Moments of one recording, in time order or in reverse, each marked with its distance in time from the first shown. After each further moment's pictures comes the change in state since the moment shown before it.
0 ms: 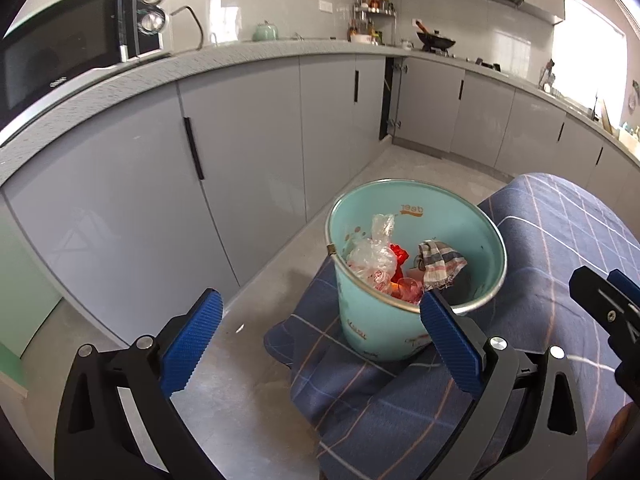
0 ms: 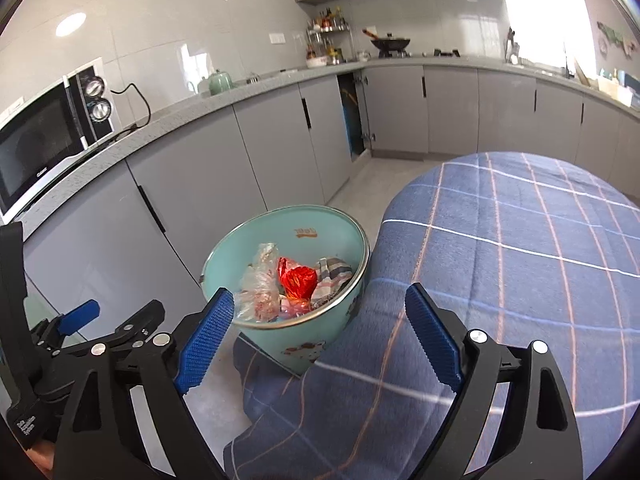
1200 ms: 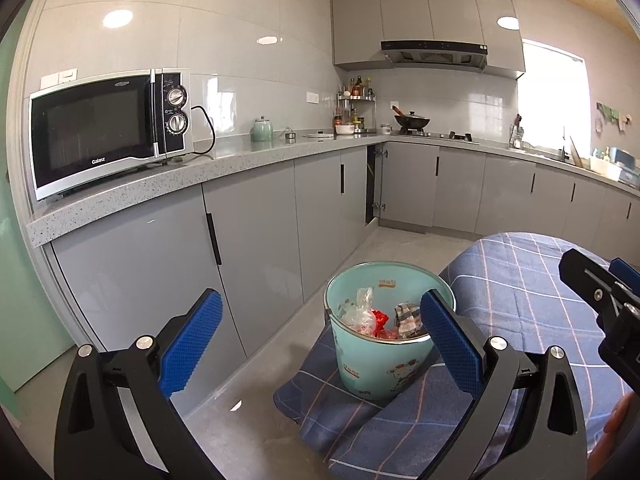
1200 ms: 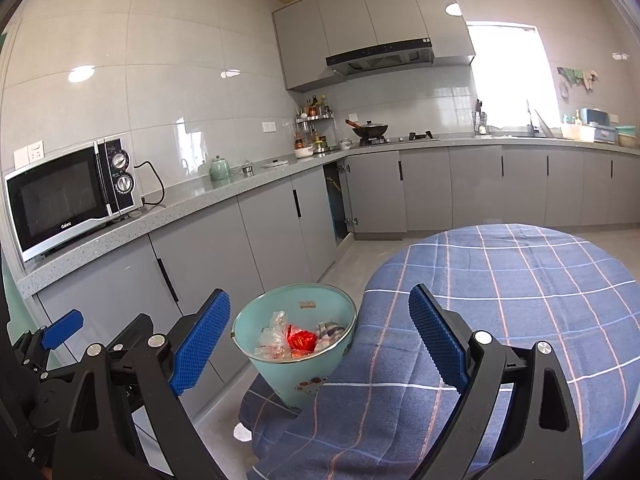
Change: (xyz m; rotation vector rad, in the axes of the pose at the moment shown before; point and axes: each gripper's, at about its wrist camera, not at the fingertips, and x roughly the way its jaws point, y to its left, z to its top) left arm -0.124 0.008 -0.015 0.047 -0.328 -0.032; right arm -0.127 0.023 -0.016 0.023 -0.330 -0.064
